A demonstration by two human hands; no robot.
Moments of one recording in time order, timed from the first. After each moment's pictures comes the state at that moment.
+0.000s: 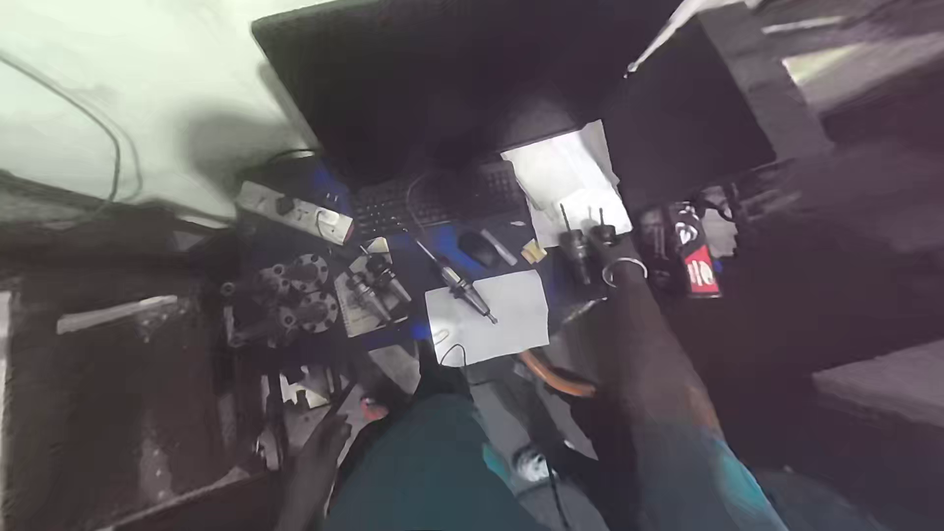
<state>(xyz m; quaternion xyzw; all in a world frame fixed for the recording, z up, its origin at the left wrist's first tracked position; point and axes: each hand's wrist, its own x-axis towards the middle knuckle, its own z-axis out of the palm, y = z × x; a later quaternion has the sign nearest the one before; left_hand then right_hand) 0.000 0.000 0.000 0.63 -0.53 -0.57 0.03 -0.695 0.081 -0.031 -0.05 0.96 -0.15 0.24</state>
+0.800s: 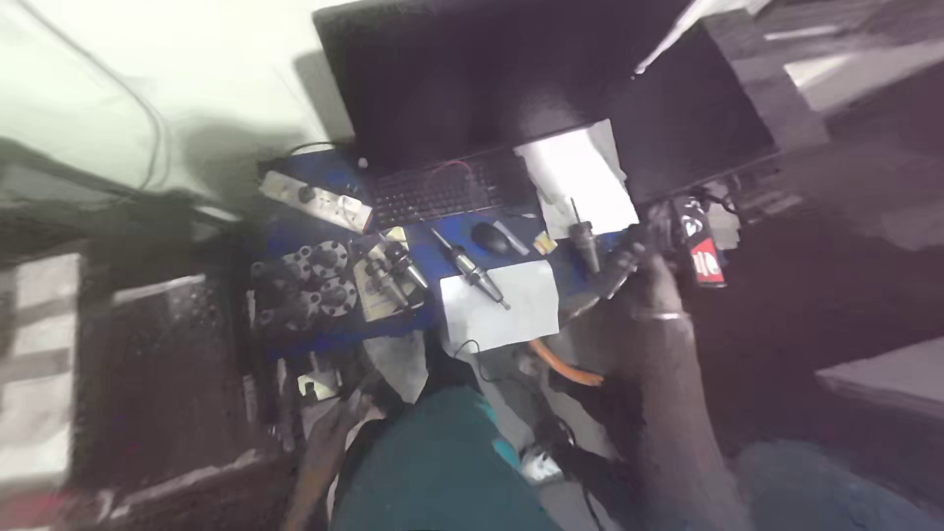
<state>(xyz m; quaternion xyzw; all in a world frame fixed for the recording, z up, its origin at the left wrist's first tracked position) 0.009 -0.010 0.024 0.57 -0.56 -0.60 0.10 -0.561 0.102 0.082 -0.10 0.65 -0.69 0.30</state>
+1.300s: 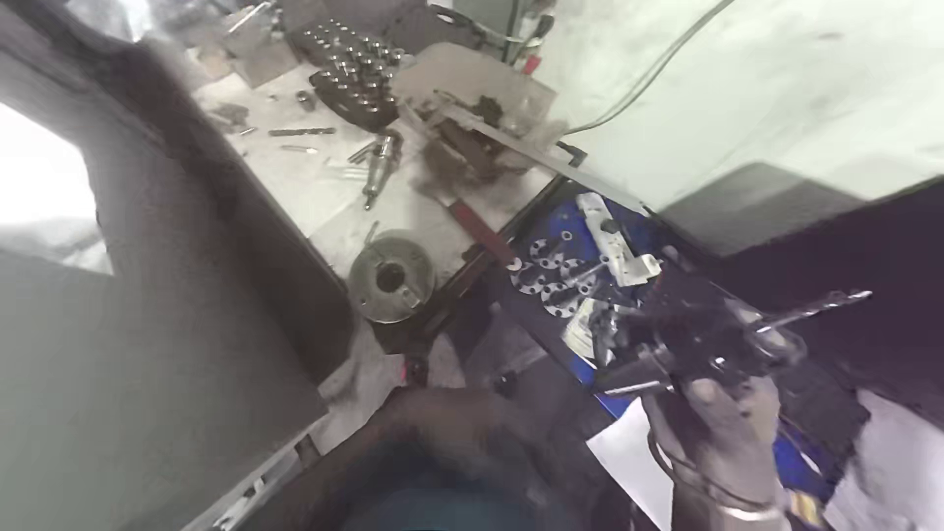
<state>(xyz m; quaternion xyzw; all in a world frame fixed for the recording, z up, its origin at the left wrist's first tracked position) 0.121 0.054 0.213 0.17 -0.68 -0.66 0.27 -0.129 -0.017 0.239 -0.53 0.23 -0.60 0.56</state>
